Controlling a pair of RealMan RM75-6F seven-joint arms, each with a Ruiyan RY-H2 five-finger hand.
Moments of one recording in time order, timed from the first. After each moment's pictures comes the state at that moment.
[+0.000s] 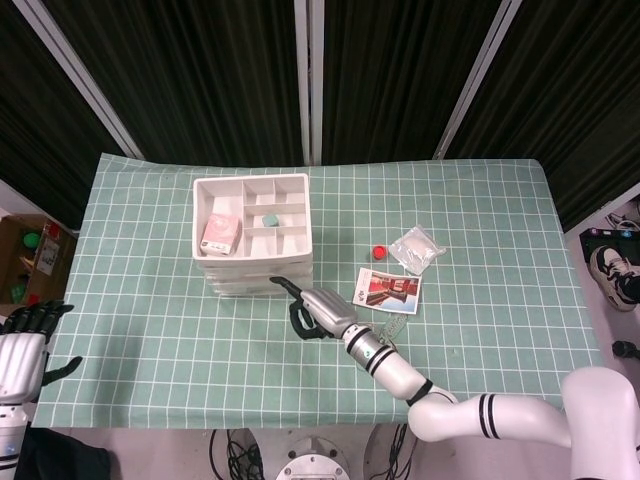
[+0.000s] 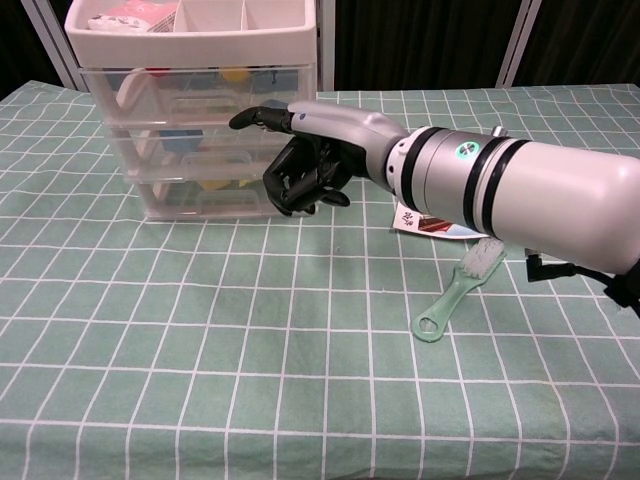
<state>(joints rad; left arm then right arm) -0.06 -1.20 -0.04 -1.48 1.52 1.55 0.06 0.87 -1.70 0.30 -1.62 -0.98 0.77 -0.04</state>
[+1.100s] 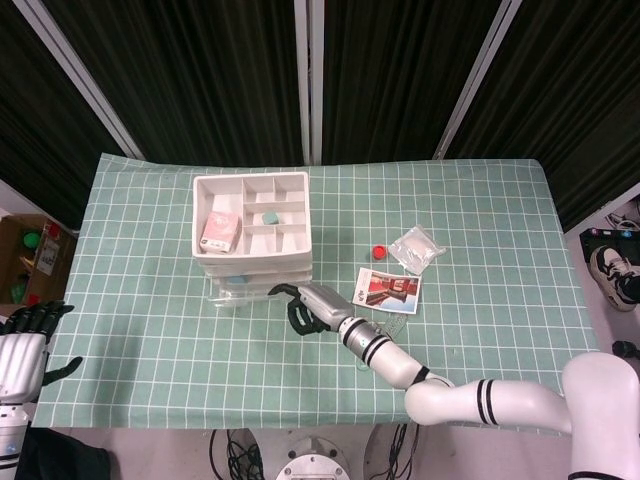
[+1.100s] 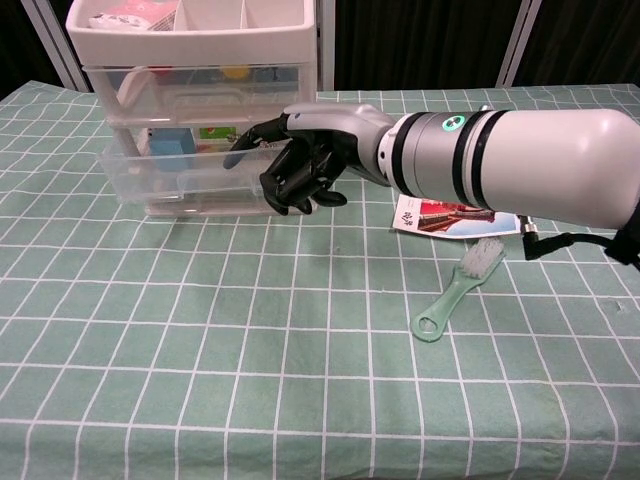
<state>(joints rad) -0.06 -1.21 -0.04 -1.46 1.52 1.55 0.06 0.96 -1.62 0.32 -1.65 -0.79 0.66 -0.01</state>
